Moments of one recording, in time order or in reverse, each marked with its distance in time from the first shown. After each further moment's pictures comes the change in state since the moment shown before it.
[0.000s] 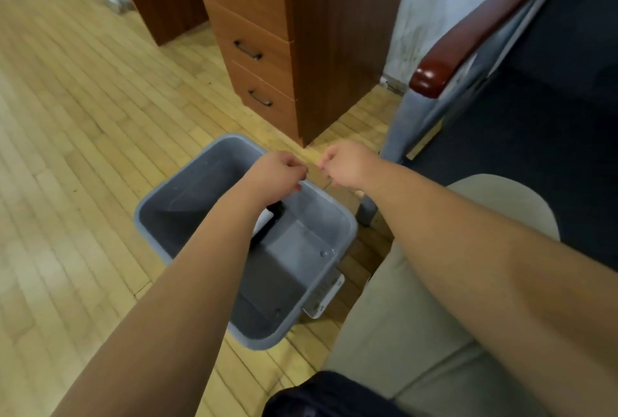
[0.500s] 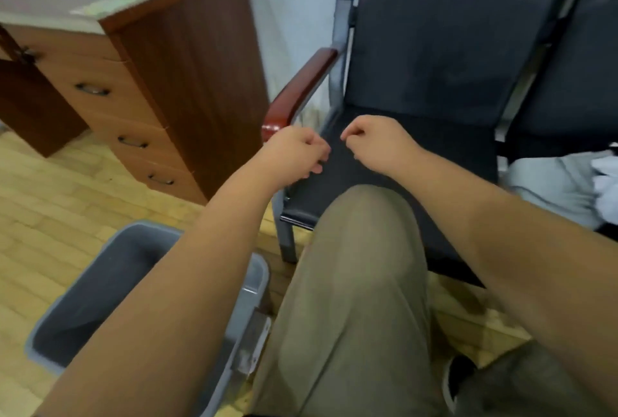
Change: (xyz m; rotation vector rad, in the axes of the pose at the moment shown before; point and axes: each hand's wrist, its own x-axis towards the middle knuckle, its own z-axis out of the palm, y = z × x) left_hand -0.056 0.245 0.121 0.122 -0.193 0.454; right_hand -0.178 0.145 -0.186 0.135 0.603 0.141
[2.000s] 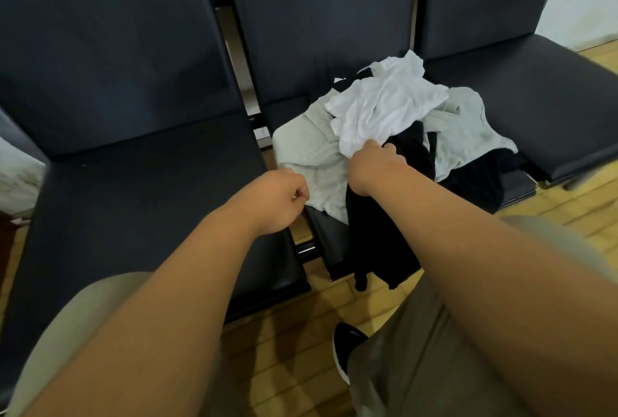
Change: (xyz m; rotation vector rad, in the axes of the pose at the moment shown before) left_hand 0.092 0.154 0.368 0.663 -0.669 0.770; right_hand -0.119 0.352 -0.165 -0.454 -0.060 1.068
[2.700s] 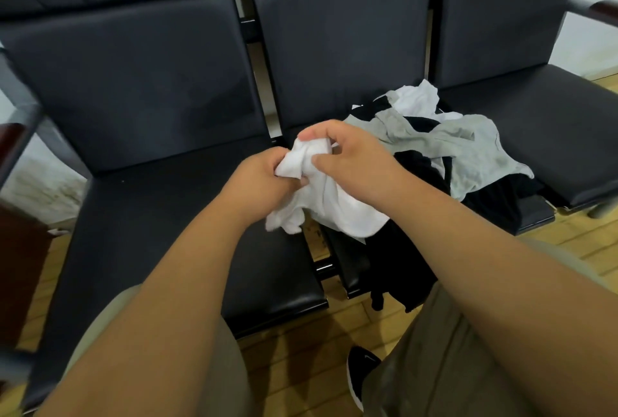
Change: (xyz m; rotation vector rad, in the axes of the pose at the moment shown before) left_hand -0.038 0.002 -0.064 -0.601 0.294 -0.166; right_hand -0.073 -0.029 -0.047 1.007 0.158 -0.692
